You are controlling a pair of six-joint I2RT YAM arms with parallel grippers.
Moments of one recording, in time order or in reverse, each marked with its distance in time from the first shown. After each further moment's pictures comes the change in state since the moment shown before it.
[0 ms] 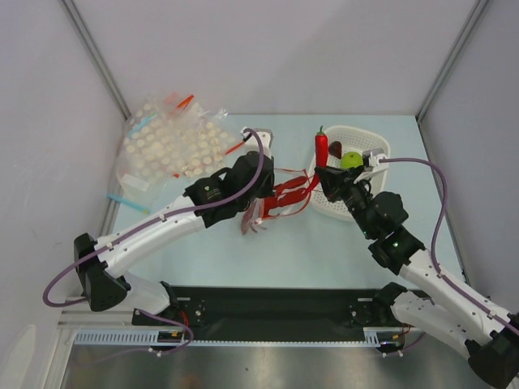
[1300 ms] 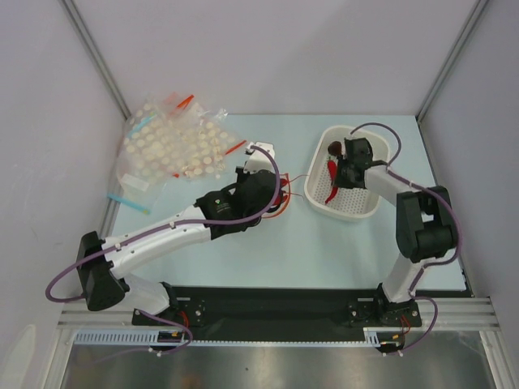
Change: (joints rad) left arm -0.078 -0.004 -0.121 0.064 -0.394 0.146; right arm -0.439 0.998 0.511 -0.588 -0.174 -0.028
